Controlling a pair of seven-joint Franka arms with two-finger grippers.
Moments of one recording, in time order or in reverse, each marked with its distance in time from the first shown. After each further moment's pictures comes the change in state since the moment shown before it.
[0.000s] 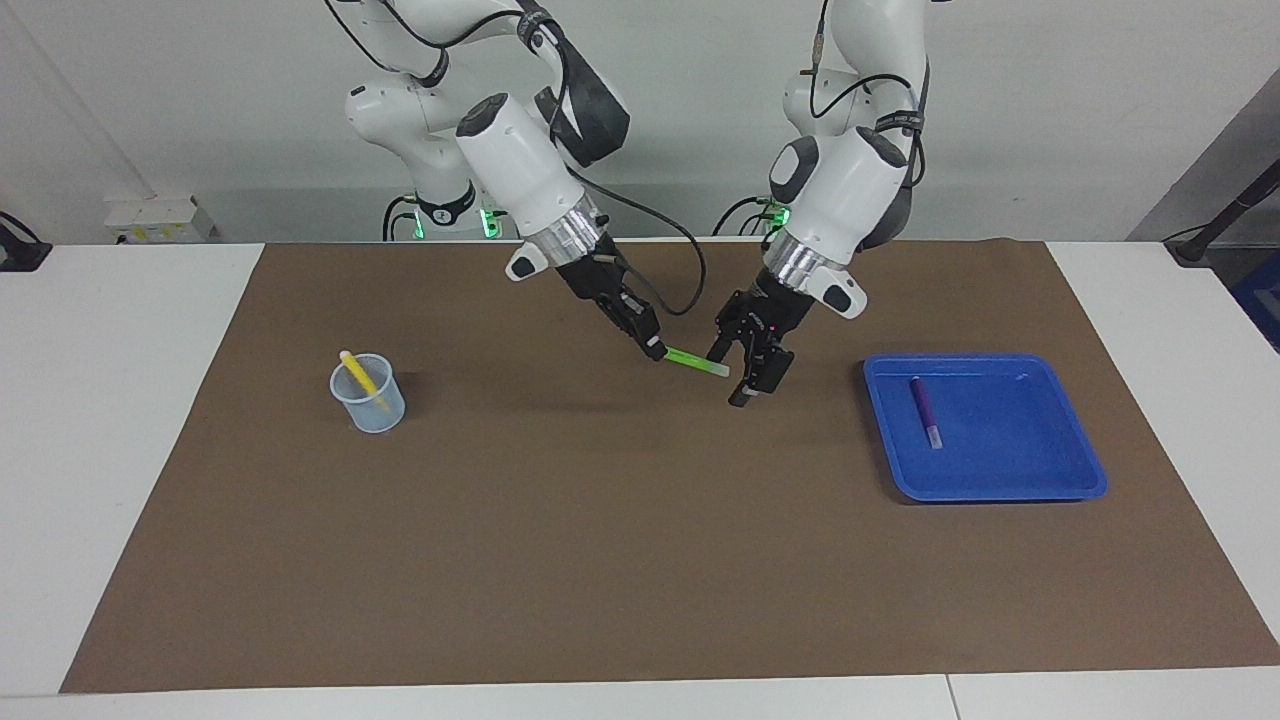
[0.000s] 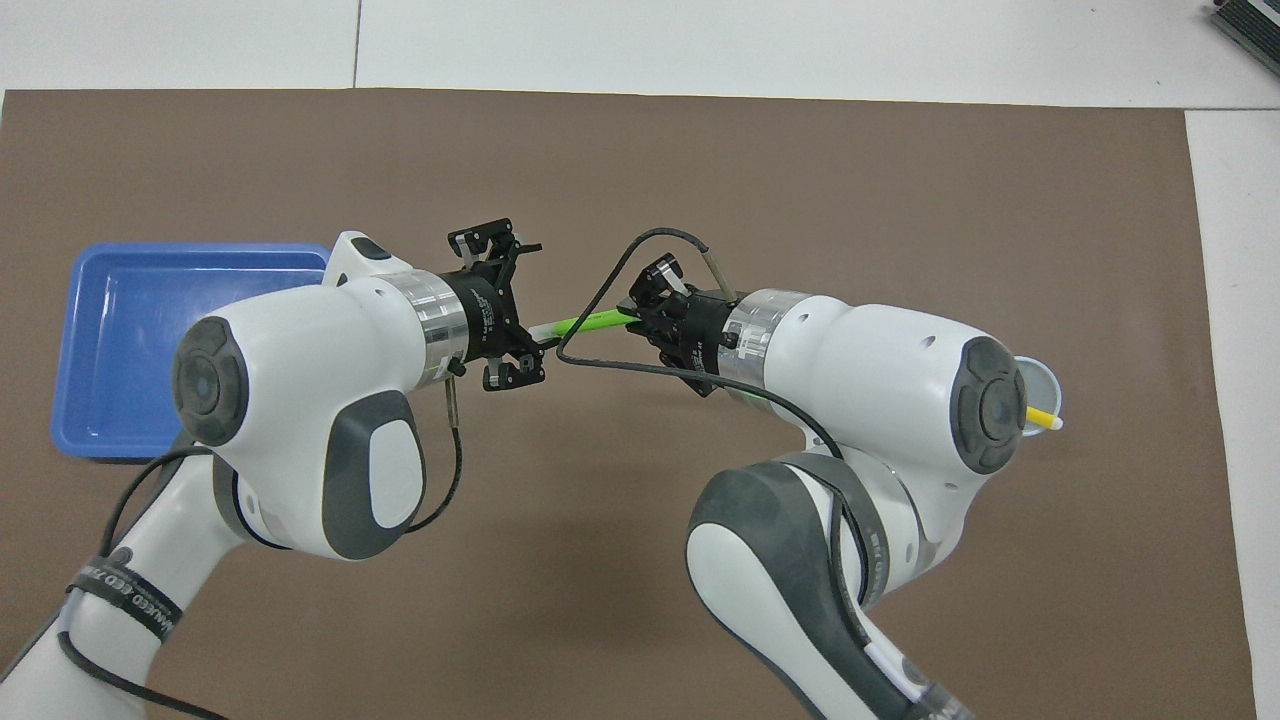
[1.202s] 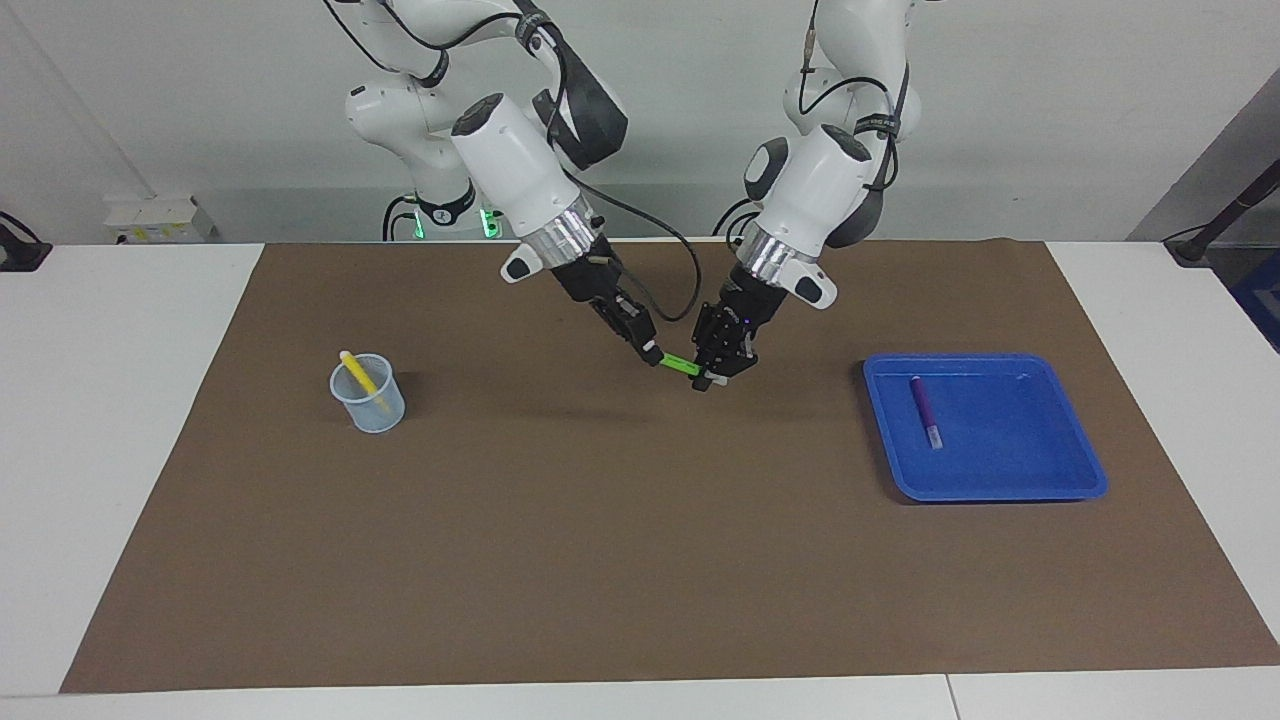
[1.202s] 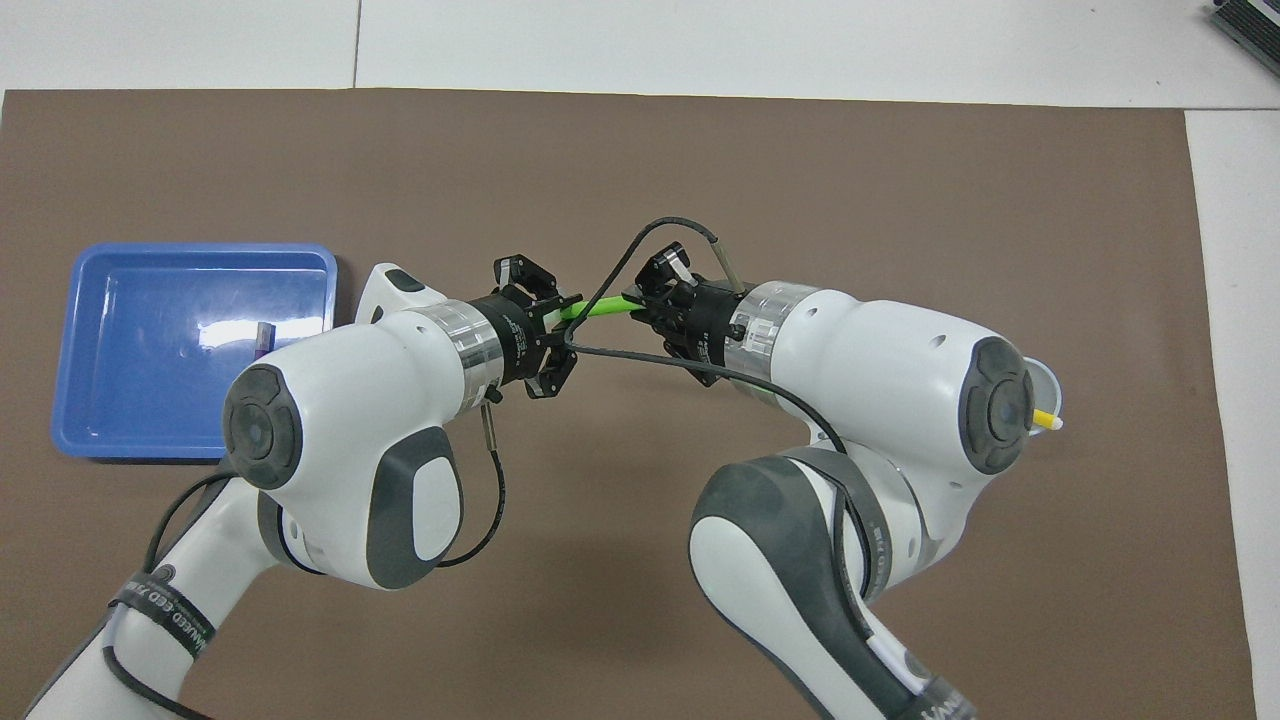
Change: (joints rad) left arm -0.044 -0.007 0.000 -0.036 -0.001 0.060 -0.044; right arm -0.001 0.004 -0.005 0.005 0.000 0.032 0.000
